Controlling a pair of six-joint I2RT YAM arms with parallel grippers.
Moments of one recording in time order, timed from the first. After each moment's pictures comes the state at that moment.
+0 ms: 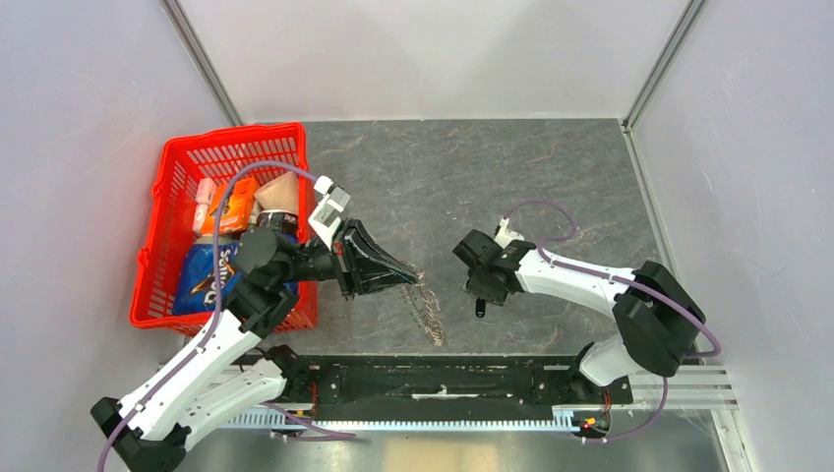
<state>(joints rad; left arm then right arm) -0.70 0.75 0.81 0.26 0.86 -0.72 0.83 1.48 0.88 -0.66 0.29 1.19</state>
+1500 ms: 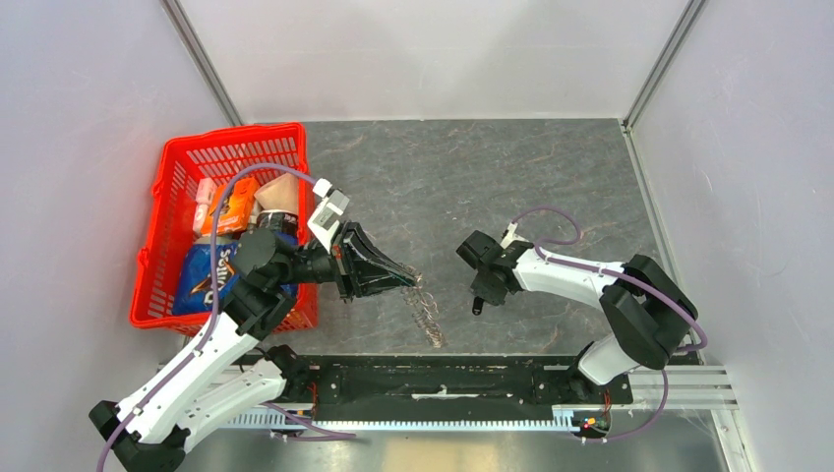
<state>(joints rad) -0.70 0.73 0.81 0.22 0.87 -0.69 0.79 1.54 0.84 -0.62 0.29 1.27</state>
